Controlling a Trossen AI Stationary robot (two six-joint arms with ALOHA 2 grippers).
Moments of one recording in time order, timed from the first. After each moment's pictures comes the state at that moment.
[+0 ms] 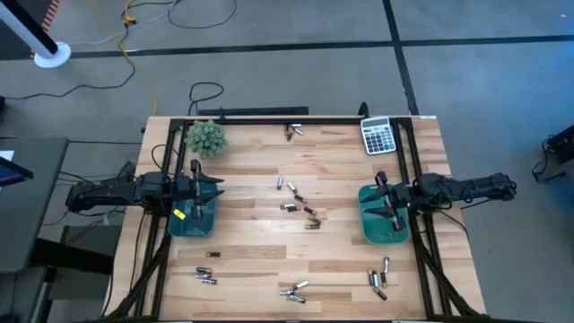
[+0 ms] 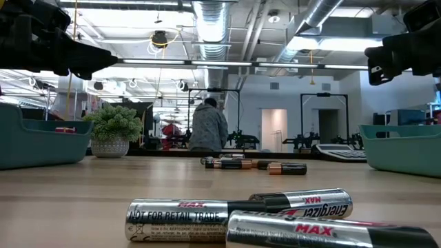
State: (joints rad) left arm -0.01 0.01 0.01 0.06 -0.16 0.13; right arm 0.14 0.00 0.01 0.01 -0.07 0.03
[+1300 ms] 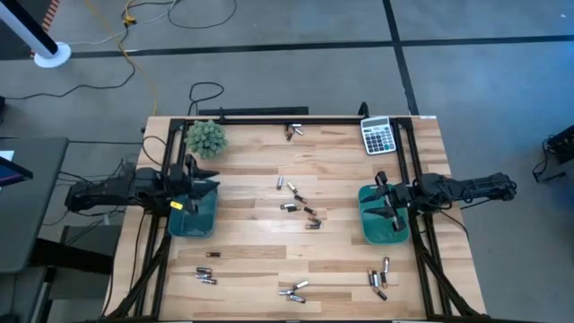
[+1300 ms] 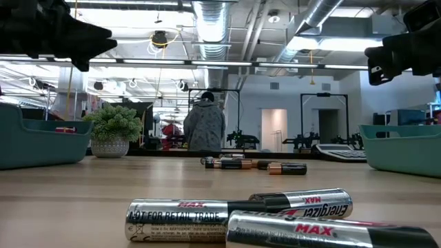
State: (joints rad) left arm -0.01 0.03 0.12 0.05 -0.23 -0.05; right arm 0.14 0.00 0.01 0.01 -0.07 0.03
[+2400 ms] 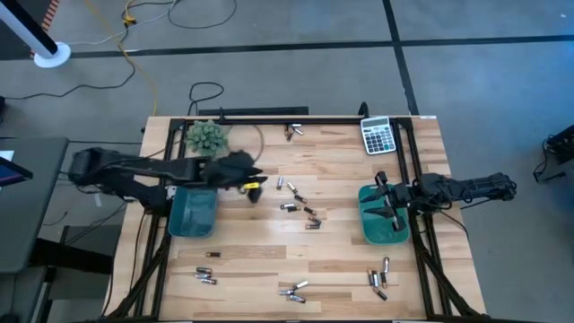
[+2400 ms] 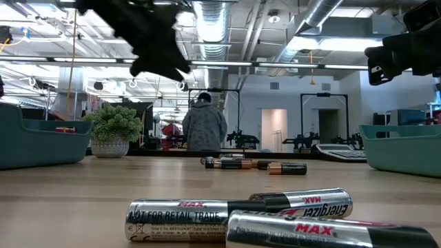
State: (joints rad) left arm 0.04 1.30 0.89 -0.23 -0.35 -0.54; right arm 0.14 0.00 0.01 0.01 -0.07 0.03
